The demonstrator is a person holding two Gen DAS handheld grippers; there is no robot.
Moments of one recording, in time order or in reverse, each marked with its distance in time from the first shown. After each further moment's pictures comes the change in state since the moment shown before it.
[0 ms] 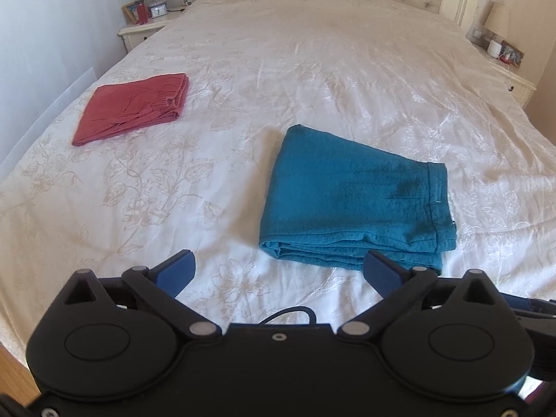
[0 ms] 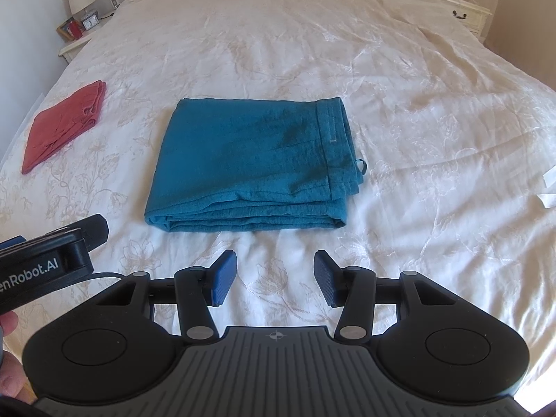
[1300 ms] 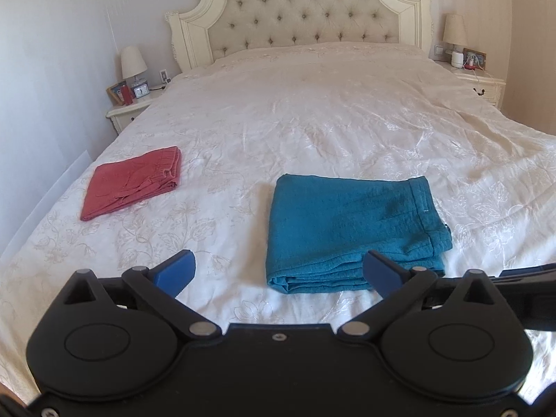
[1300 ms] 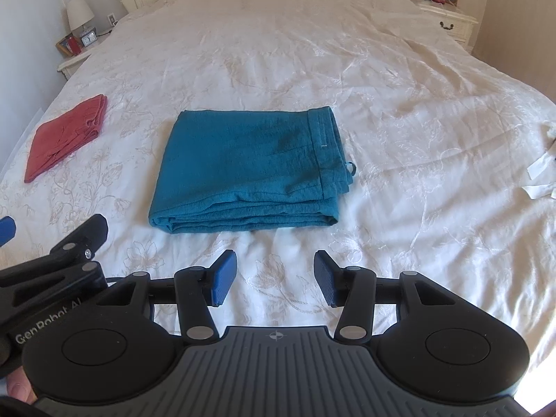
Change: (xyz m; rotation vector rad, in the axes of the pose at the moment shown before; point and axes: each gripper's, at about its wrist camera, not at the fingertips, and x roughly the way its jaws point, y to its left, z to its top) left arm -0.038 -0.004 -0.035 0.176 -0.254 -0.038; right arm -0.027 0.002 -0.025 0.028 -0.081 -0.022
